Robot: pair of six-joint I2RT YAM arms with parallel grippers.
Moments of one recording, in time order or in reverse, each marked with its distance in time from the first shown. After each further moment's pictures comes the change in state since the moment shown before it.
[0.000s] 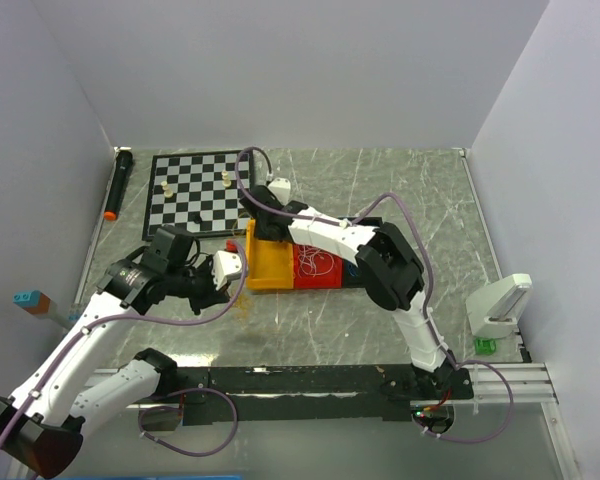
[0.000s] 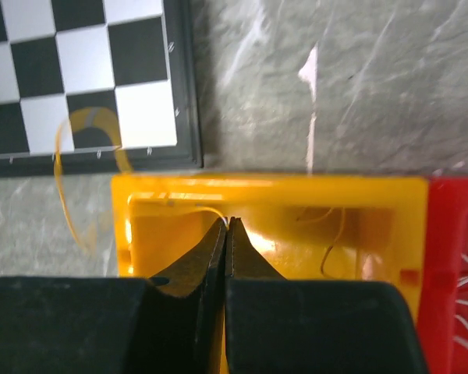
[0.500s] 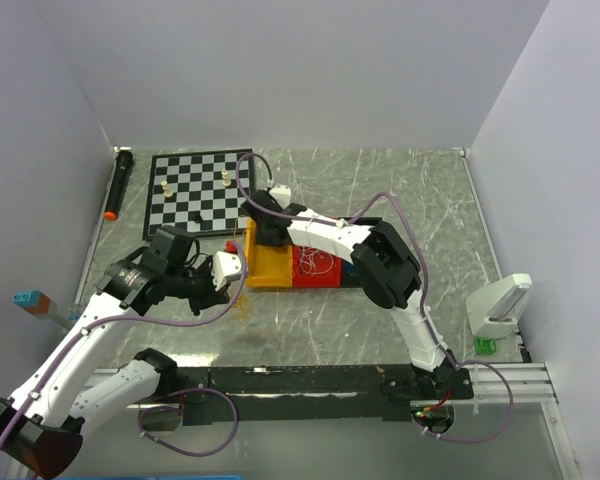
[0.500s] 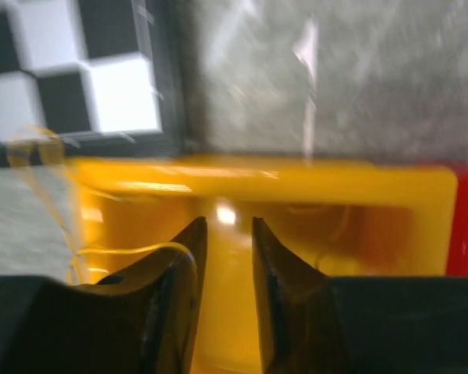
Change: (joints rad) left arm 0.001 -0.007 0.000 -0.007 0.010 0.007; right arm -0.016 0.050 0.048 -0.044 -0.038 0.016
